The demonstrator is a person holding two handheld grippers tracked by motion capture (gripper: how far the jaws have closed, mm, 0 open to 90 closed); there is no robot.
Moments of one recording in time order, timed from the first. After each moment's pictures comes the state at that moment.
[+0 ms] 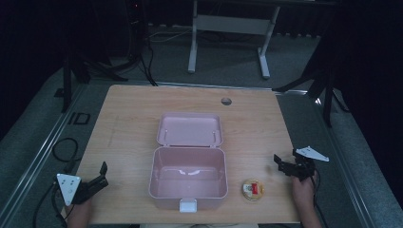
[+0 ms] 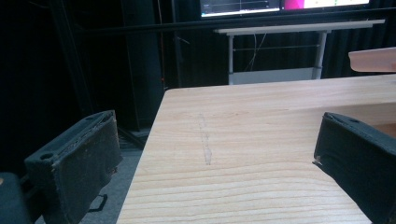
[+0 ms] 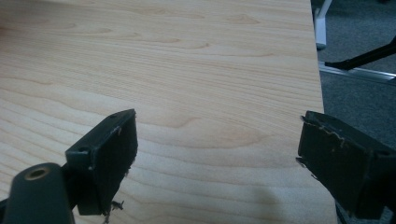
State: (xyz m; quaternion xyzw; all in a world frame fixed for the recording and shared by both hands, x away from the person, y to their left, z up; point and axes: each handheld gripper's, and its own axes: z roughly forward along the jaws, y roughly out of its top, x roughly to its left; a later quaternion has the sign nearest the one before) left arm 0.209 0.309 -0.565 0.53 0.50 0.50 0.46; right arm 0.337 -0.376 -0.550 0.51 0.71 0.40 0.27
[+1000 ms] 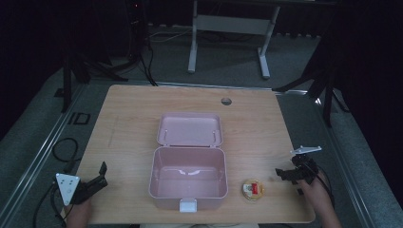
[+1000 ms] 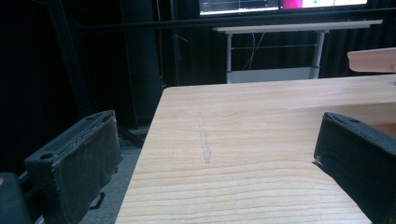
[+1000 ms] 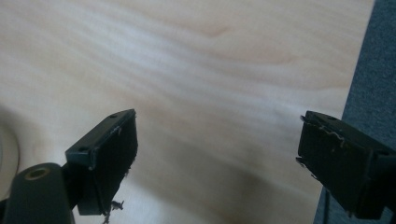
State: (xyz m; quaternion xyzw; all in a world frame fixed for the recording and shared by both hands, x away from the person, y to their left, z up) left arm 0.208 0.311 -0.565 0.53 0.50 0.49 0.47; right arm 0.328 -0.367 -0.518 0.50 0.82 0.22 0.16
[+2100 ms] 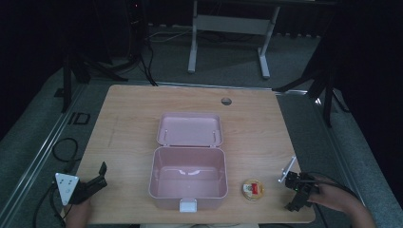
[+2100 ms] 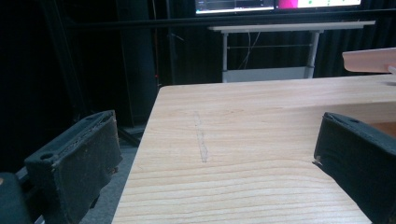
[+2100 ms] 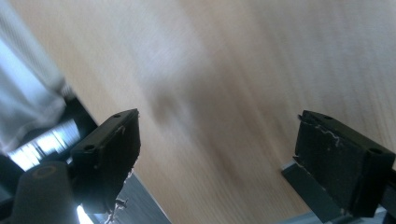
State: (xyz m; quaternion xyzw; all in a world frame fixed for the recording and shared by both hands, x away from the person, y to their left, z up) left arm 0.208 0.313 -0.564 0.54 0.50 0.48 0.47; right arm 0.295 -0.341 -0.509 0.23 0.97 0.00 -0.05
